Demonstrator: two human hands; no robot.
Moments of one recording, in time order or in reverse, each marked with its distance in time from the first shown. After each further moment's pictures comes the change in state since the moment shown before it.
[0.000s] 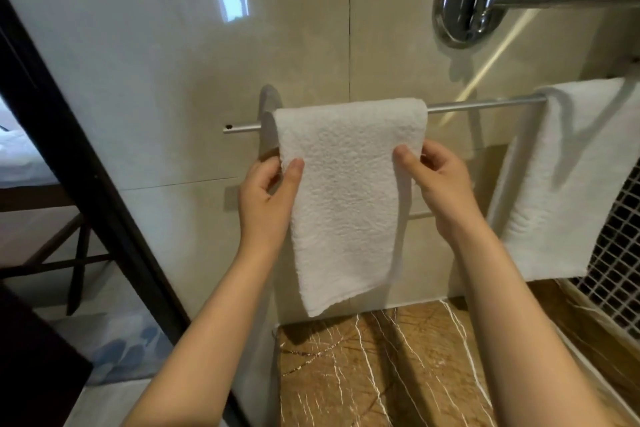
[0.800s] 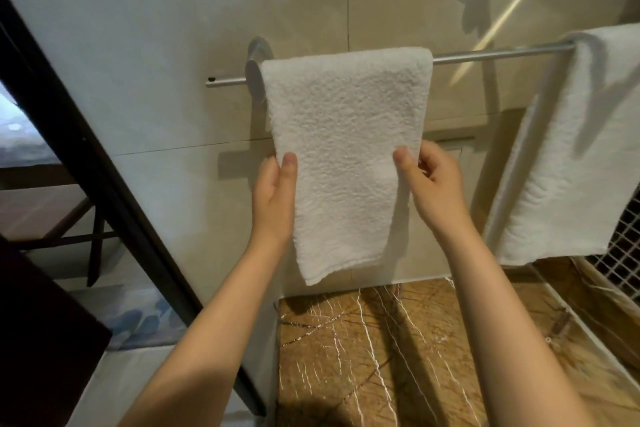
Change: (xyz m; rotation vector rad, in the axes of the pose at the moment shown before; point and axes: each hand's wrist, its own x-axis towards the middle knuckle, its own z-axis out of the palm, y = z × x) left_hand -0.027 -0.041 0.020 -0.135 -0.010 -0.176; right_hand -0.027 0.044 -0.002 -0.217 -0.053 -0.153
